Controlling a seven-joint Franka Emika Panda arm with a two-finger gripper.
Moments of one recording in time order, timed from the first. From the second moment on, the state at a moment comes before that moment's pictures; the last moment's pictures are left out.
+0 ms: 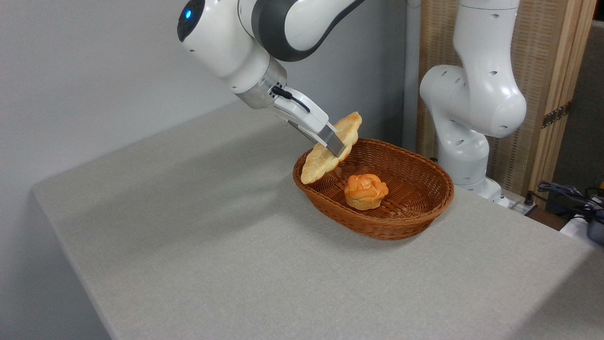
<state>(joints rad) -0.22 -0.12 -0.01 -2.01 -0.11 1.27 0.62</state>
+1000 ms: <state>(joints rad) -0.24 -0.12 0.00 -1.96 -0.11 1.40 0.62</state>
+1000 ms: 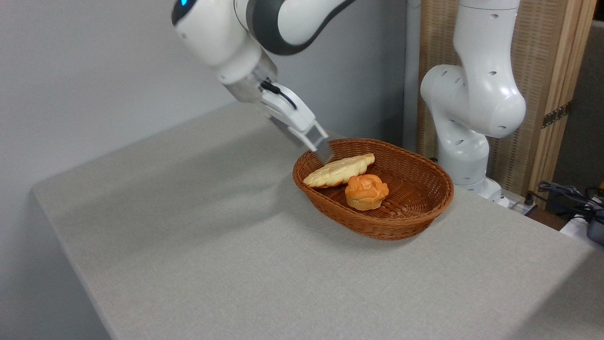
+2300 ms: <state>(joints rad) -0.23 -0.10 0.14 -1.86 -0.09 1.84 0.63</state>
